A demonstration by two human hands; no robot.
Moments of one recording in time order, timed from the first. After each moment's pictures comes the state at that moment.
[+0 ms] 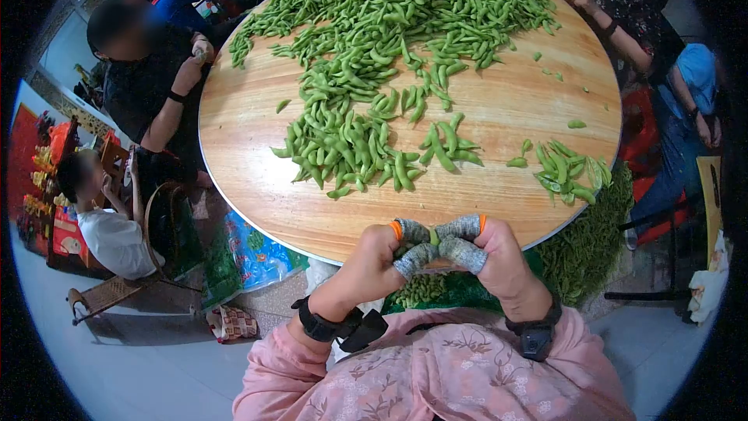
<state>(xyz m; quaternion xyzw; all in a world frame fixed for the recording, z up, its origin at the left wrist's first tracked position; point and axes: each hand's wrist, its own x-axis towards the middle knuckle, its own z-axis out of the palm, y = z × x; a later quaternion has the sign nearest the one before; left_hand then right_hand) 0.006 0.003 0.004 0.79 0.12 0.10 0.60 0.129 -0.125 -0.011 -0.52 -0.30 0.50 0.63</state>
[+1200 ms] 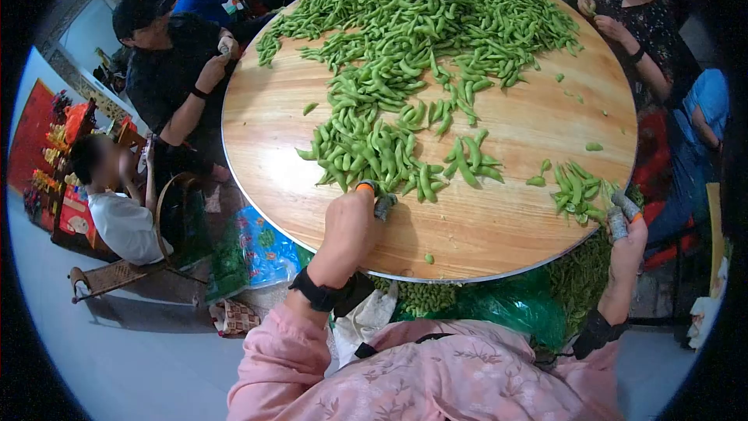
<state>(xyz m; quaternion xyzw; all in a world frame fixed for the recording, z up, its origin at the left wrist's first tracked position) 0.008 0.064 -0.020 0.92 0.36 0.13 0.11 0.258 -0.240 -0.021 -0.81 -0.20 0.02 0.56</state>
